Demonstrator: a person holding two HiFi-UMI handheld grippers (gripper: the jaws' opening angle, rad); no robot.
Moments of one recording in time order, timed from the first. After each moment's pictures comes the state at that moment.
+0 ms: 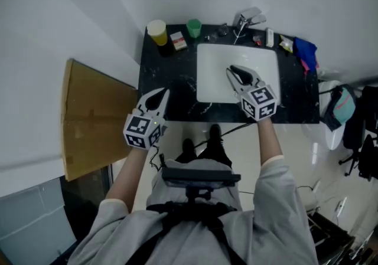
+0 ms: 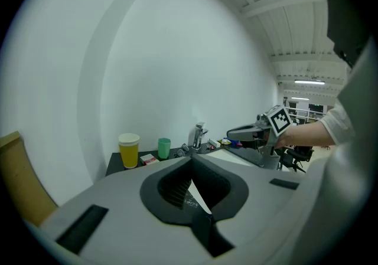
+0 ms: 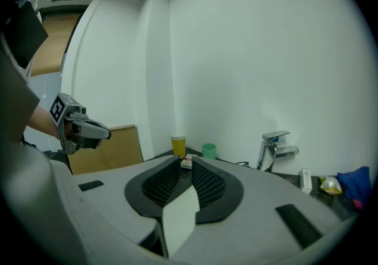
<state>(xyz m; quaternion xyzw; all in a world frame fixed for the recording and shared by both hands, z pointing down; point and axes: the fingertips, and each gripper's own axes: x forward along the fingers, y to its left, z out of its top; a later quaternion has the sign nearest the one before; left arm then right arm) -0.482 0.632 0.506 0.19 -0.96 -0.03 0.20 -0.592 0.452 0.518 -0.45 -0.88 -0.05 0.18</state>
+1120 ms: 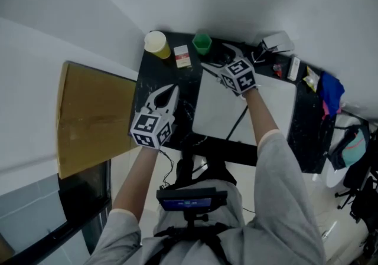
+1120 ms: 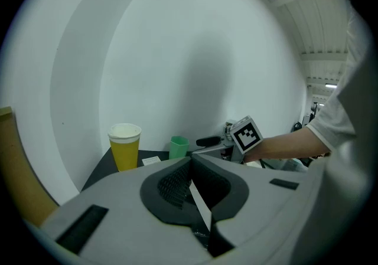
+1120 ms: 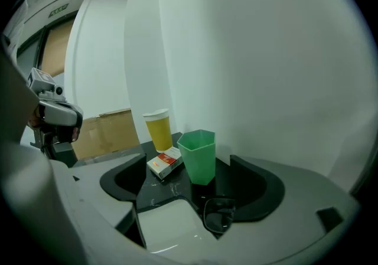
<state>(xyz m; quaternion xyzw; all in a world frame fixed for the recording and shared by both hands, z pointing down) -0.631 0.624 0.563 0.09 -0.97 -0.07 0.22 -0.784 0.578 0.638 -0.57 -0.79 -0.07 0.23</state>
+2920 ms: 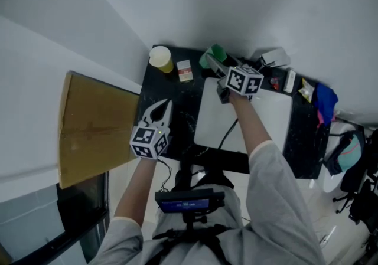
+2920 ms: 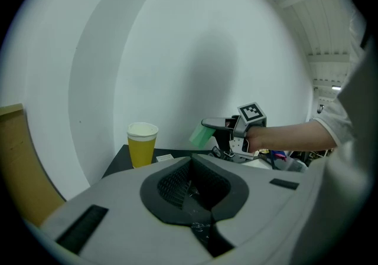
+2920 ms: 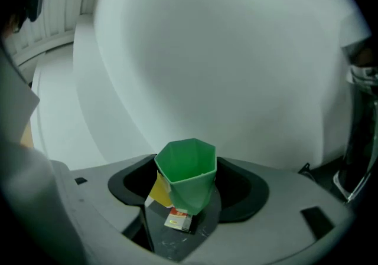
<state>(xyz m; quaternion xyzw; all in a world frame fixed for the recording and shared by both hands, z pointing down) -0.616 0.659 0.569 0.06 -0.97 -0.09 0.22 -0.831 0.575 0.581 -0.45 -0.82 0.22 0.27</state>
